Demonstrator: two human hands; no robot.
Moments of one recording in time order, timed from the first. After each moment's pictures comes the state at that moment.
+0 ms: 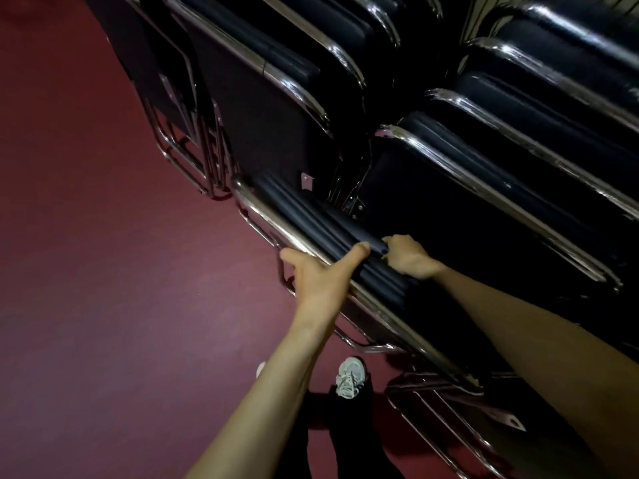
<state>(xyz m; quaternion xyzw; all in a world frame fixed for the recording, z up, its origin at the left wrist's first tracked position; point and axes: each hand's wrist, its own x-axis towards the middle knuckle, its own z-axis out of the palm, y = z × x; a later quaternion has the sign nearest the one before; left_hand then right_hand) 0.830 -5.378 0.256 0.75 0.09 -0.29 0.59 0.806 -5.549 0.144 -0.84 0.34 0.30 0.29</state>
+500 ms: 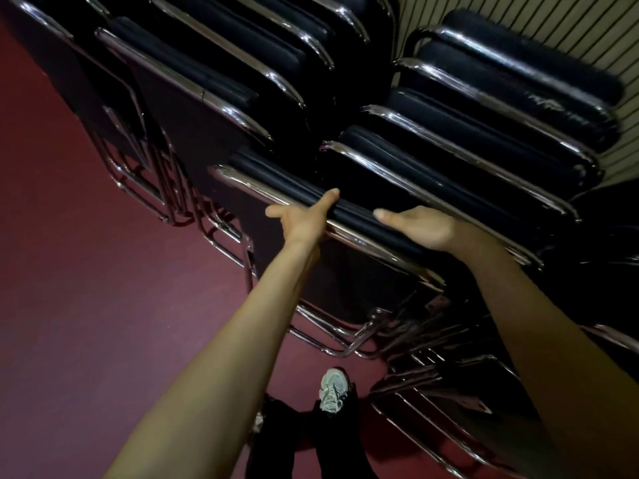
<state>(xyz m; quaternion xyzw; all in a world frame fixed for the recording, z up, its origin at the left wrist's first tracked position) 0.882 -5.476 0.235 0.74 0.11 -0.33 0.57 0.757 -5.613 0.266 -0.79 0.37 0.24 0.43</state>
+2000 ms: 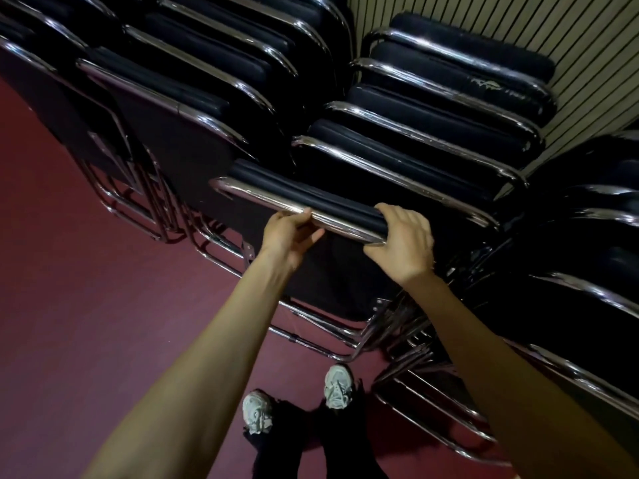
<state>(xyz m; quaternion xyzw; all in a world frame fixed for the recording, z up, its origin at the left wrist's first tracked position) 0.853 -5.448 0.232 0.57 0.11 -0.46 0.67 0.692 -5.548 0.229 -0.90 0.39 -0.11 0.17</state>
